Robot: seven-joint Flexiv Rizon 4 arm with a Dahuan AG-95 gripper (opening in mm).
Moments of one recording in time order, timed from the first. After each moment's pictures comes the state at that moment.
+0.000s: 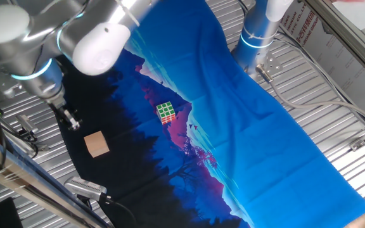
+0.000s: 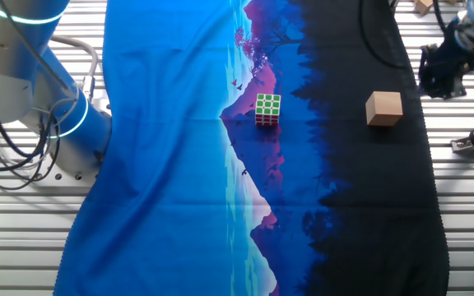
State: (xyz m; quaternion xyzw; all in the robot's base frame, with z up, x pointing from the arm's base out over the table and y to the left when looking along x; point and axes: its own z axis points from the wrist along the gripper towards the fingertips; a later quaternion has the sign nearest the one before) arm 0.730 0.065 0.151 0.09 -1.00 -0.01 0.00
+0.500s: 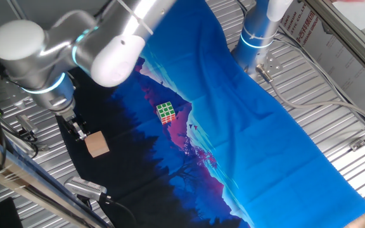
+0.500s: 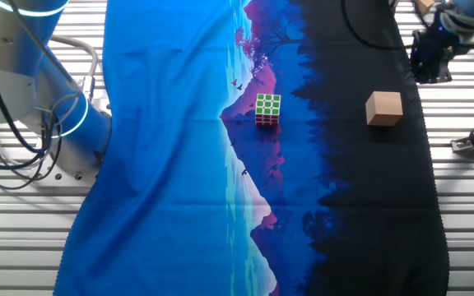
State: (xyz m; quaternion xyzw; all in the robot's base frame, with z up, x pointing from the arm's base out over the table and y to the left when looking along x) arm 0.720 0.086 0.138 0.06 -1.00 -0.01 0.00
